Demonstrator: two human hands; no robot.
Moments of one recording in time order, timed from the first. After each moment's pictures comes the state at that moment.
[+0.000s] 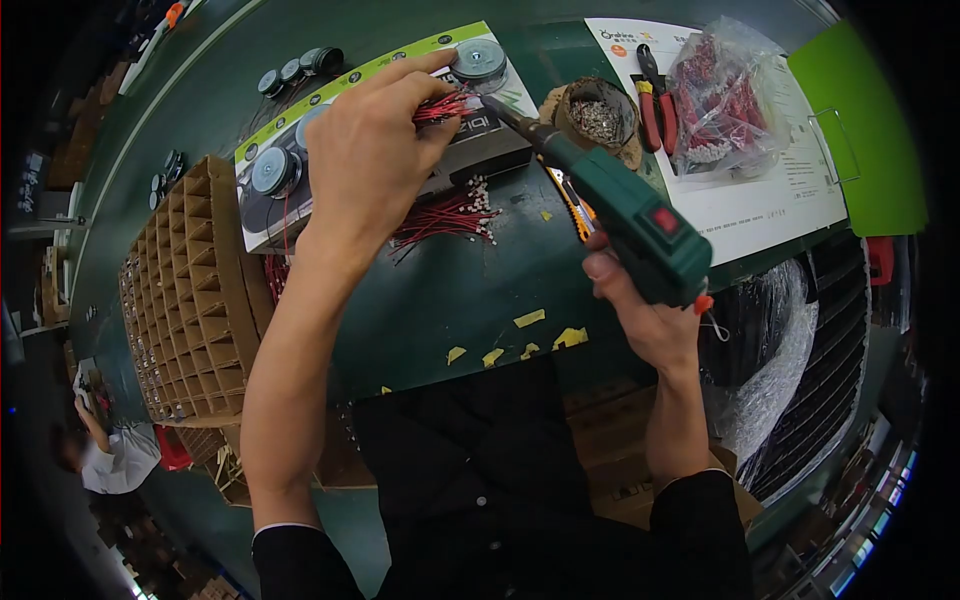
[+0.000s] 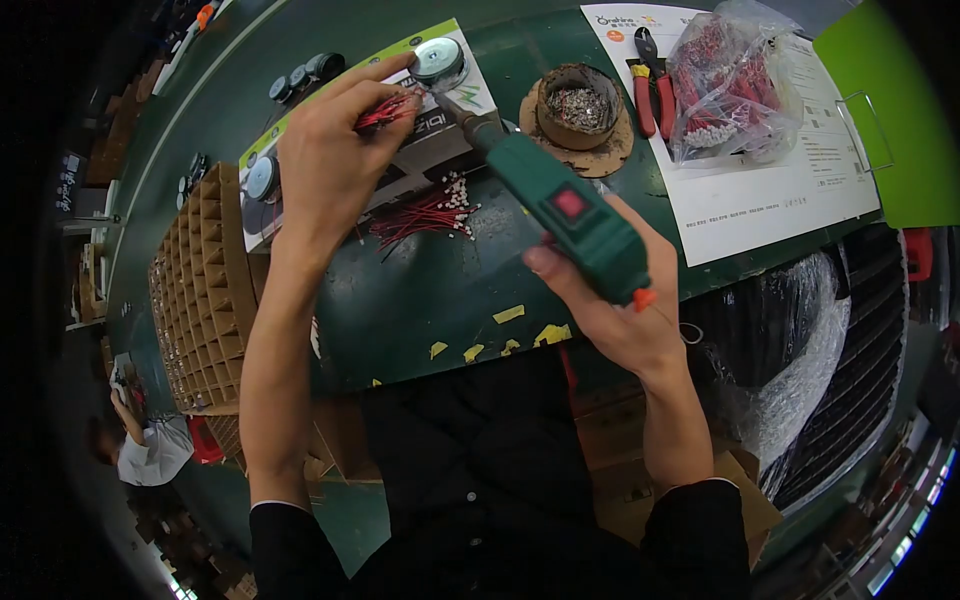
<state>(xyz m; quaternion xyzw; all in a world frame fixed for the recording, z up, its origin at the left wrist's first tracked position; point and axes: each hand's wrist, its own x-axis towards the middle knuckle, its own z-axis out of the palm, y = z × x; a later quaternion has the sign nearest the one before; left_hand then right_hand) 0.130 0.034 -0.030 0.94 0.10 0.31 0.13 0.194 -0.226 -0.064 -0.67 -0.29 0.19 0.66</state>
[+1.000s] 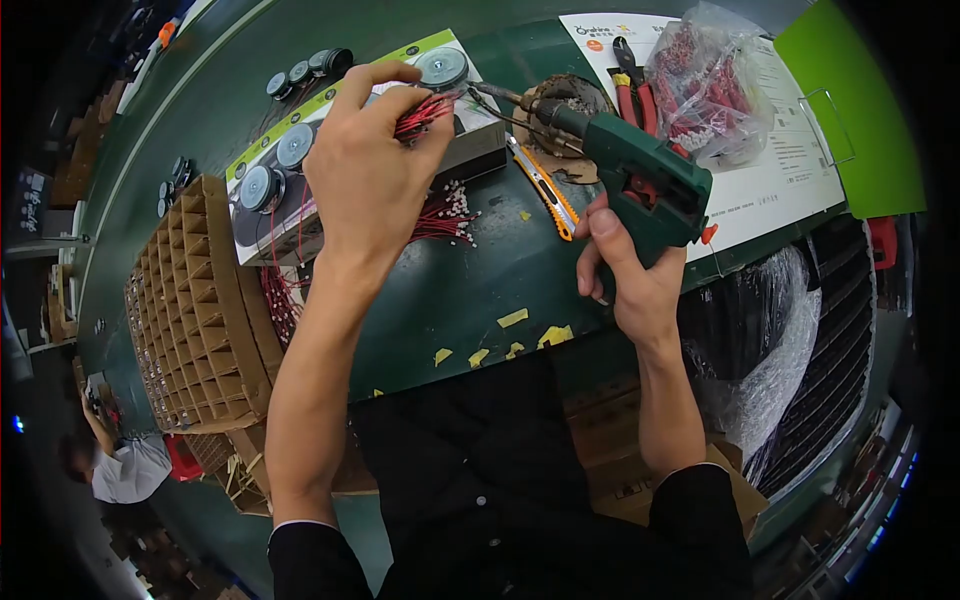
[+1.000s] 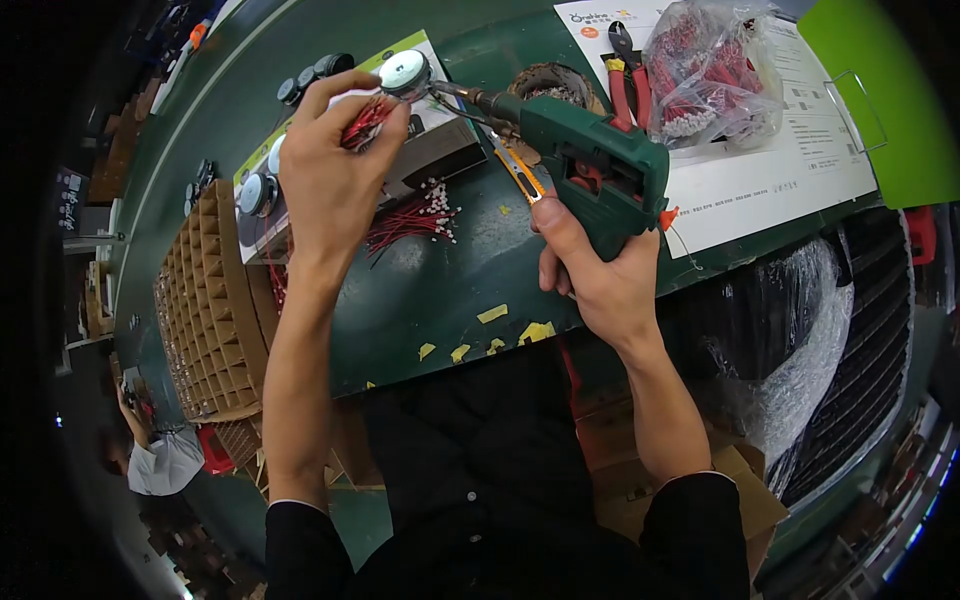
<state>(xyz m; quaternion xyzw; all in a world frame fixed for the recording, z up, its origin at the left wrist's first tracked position) 0.139 0.006 -0.031 0.90 0.16 0.37 0.15 0.203 -0.221 -0.064 -0.60 -0.15 0.25 0.75</state>
